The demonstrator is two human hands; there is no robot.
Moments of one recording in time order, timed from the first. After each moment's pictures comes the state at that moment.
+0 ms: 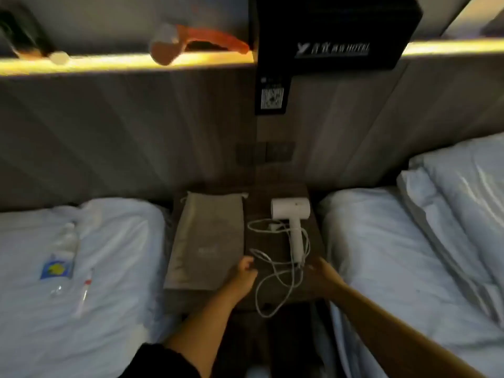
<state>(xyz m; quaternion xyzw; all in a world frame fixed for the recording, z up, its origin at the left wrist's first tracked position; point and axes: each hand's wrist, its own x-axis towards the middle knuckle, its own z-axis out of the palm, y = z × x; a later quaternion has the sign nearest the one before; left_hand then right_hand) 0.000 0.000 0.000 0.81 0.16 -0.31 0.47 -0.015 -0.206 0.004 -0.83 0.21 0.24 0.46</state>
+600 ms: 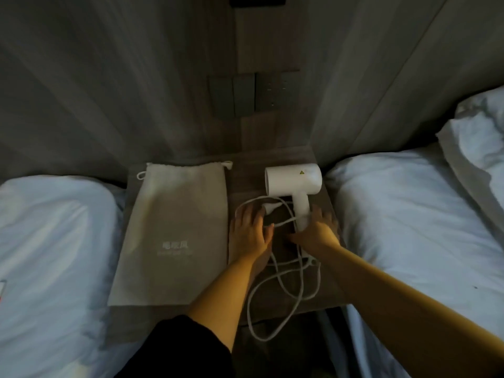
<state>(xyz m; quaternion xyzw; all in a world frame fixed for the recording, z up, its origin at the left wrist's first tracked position) 0.092 -0.050 -0.149 0.96 -0.12 -0.07 0.23 0.082 -0.208 -0.119 -0.90 0.27 0.22 0.27</state>
